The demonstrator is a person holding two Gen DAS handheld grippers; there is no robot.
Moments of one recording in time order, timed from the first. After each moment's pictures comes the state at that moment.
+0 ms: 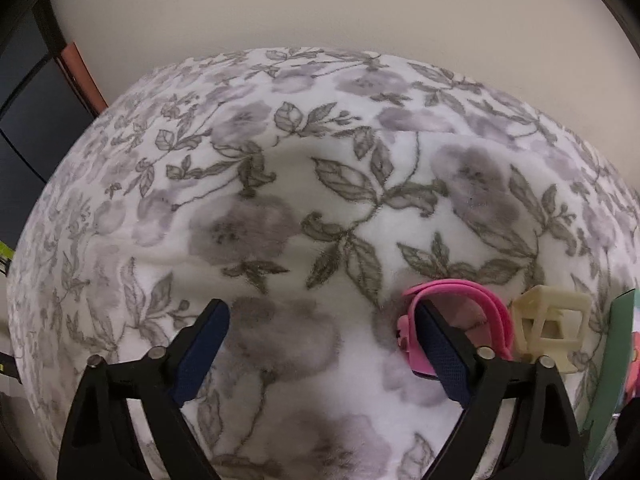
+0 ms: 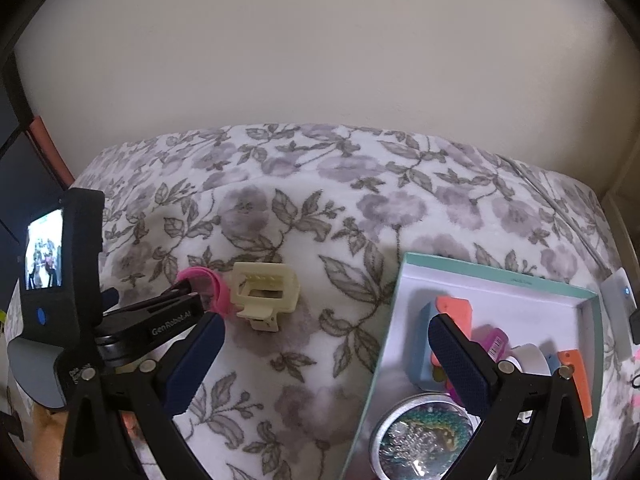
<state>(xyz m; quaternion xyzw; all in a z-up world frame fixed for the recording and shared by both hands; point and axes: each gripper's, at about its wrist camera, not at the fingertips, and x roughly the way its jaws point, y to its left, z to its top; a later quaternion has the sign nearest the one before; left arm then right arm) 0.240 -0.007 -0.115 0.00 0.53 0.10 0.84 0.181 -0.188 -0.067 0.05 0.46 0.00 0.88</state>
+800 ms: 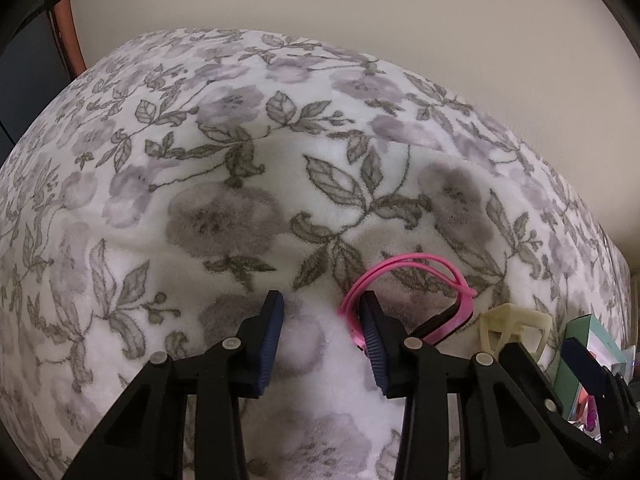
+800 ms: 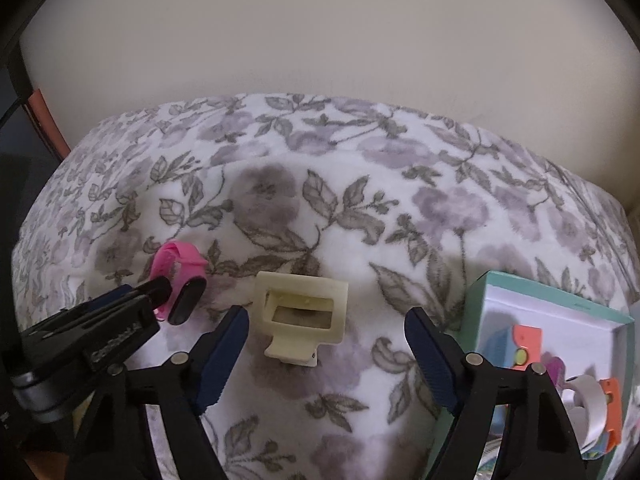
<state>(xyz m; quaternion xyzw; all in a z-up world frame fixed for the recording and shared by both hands) 0.241 0.011 -0.112 -0.09 0.54 0.05 0.84 0.225 -0.150 -0.106 0.03 0.49 0.01 0.87</state>
